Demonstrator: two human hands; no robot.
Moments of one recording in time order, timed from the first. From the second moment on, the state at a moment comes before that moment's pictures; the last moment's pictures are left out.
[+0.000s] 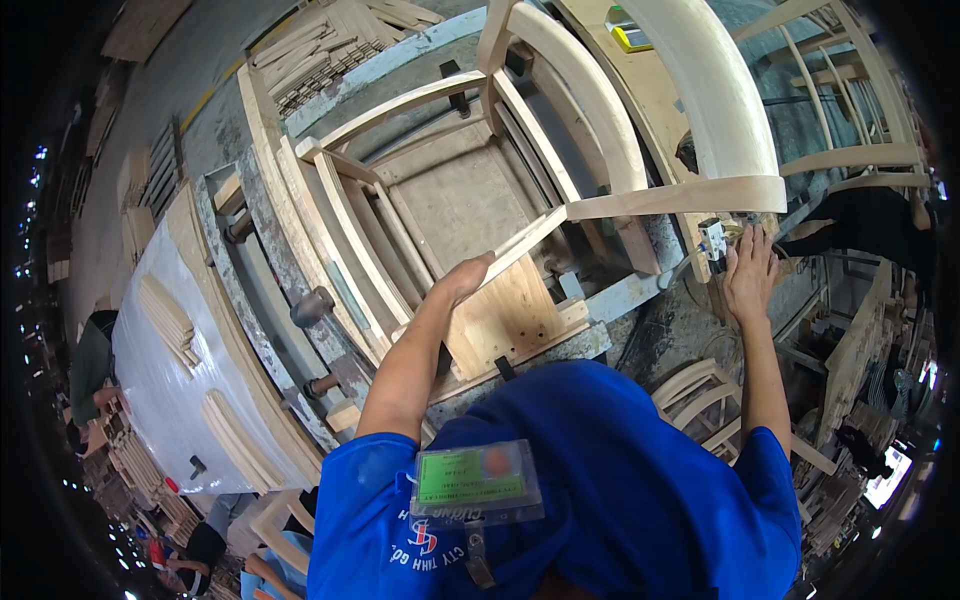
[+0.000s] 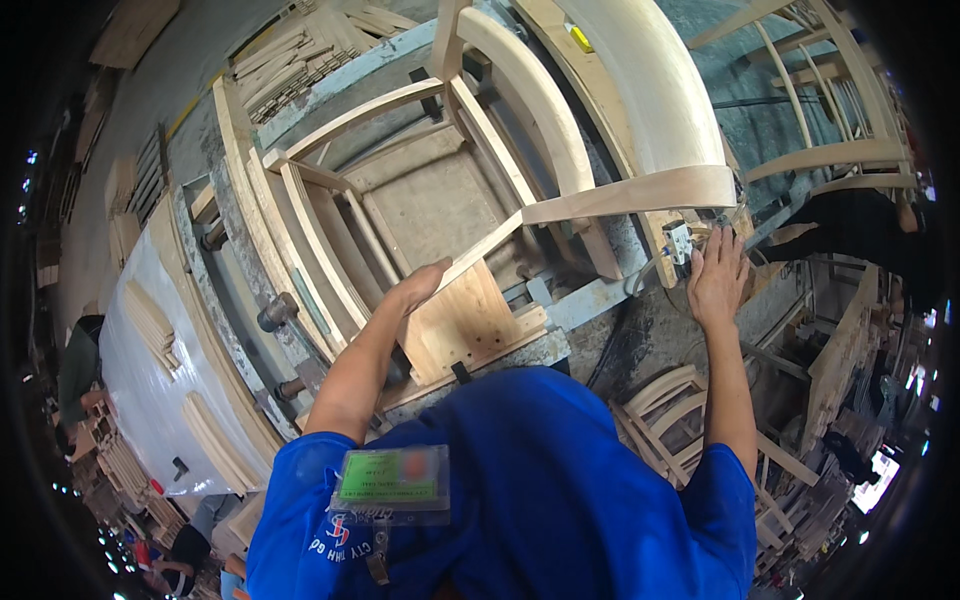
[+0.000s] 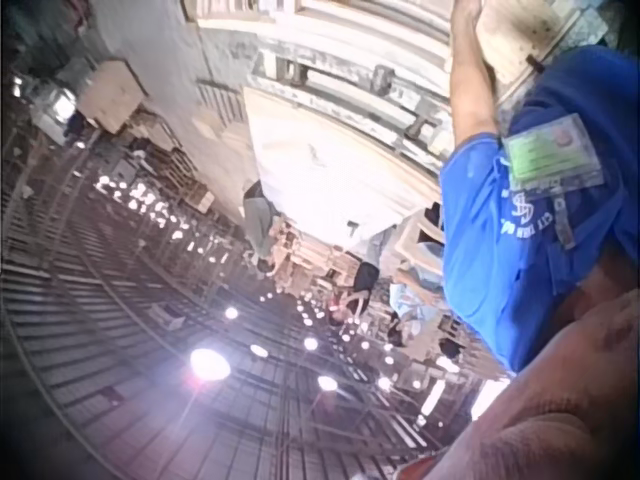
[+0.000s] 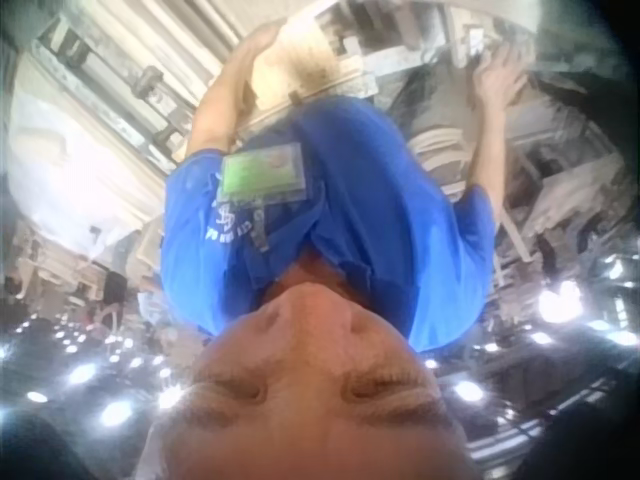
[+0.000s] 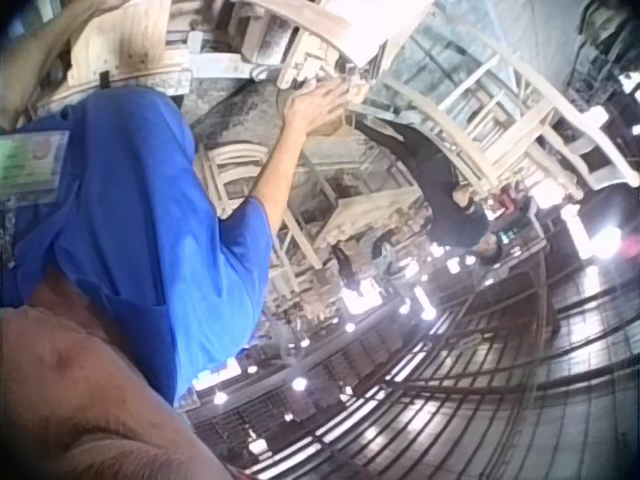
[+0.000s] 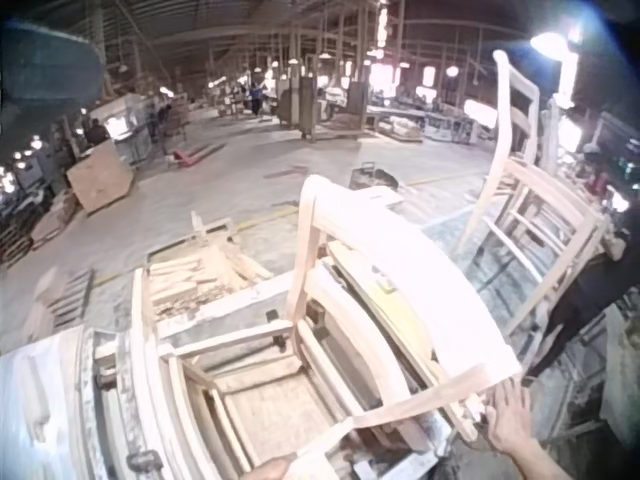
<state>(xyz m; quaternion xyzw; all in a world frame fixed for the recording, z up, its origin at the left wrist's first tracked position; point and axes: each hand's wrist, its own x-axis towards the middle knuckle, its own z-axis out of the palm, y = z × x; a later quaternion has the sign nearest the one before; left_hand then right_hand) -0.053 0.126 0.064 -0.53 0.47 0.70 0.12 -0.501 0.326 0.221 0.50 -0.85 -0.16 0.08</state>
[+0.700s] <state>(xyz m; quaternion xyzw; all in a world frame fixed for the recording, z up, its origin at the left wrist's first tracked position) -0.053 0.123 0.066 -0.54 0.47 0.68 0.16 -0.495 0.325 0.215 0.46 -0.88 -0.08 0.02</state>
